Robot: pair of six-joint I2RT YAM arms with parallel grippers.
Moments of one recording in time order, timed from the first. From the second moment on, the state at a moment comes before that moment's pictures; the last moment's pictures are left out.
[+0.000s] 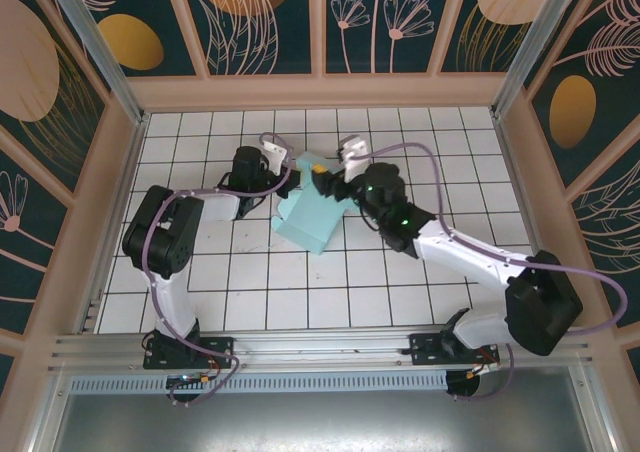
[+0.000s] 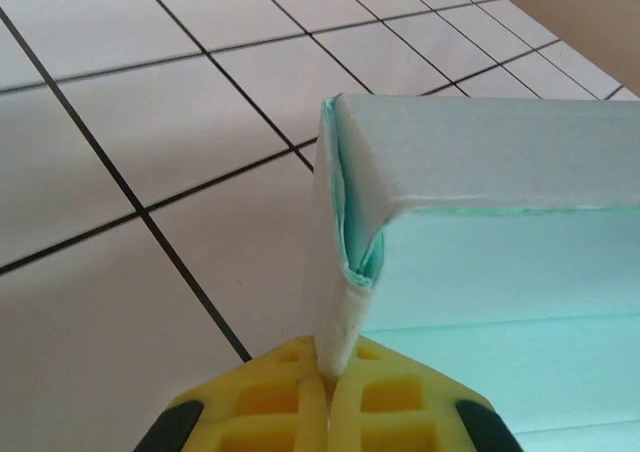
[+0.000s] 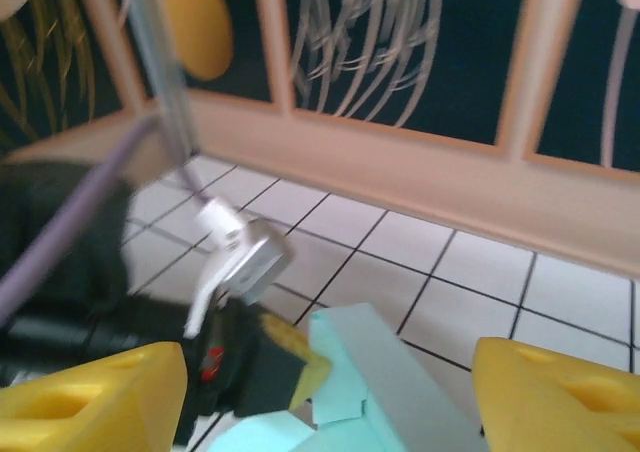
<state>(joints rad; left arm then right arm) -0.39 1.89 0.96 0.47 0.42 -0.12 0.69 1.33 0.87 0.32 0.12 0.17</state>
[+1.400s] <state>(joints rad) -0.56 1.96 0.82 0.74 0.21 -0.01 0.46 1.91 1.15 0.13 -0.55 0.57</state>
